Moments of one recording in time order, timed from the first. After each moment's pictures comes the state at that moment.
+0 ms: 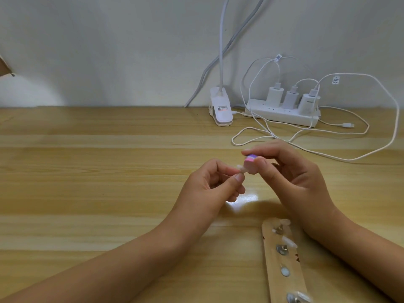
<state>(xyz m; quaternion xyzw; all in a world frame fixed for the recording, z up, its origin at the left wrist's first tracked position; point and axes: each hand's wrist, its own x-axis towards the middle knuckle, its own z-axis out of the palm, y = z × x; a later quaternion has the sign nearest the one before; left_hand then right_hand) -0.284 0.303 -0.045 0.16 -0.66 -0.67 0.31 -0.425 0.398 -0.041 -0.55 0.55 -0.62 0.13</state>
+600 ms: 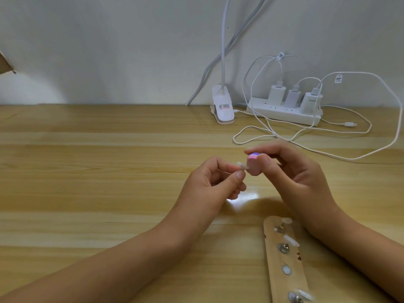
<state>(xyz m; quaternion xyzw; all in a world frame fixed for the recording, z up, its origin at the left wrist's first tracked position) -0.284 0.303 -0.046 0.16 -0.65 -0.67 0.31 -0.423 0.398 -0.038 -0.53 0.56 -0.62 0.13</state>
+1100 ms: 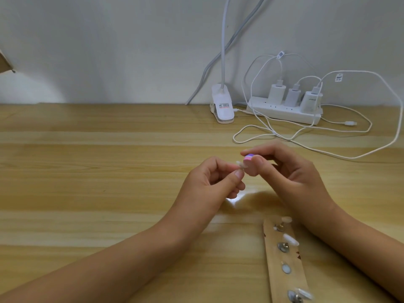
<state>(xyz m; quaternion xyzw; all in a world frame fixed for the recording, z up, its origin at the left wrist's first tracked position) -0.284 0.303 -0.046 0.17 -0.64 -0.68 0.31 -0.424 0.398 -0.039 -0.54 0.56 -0.61 0.14</state>
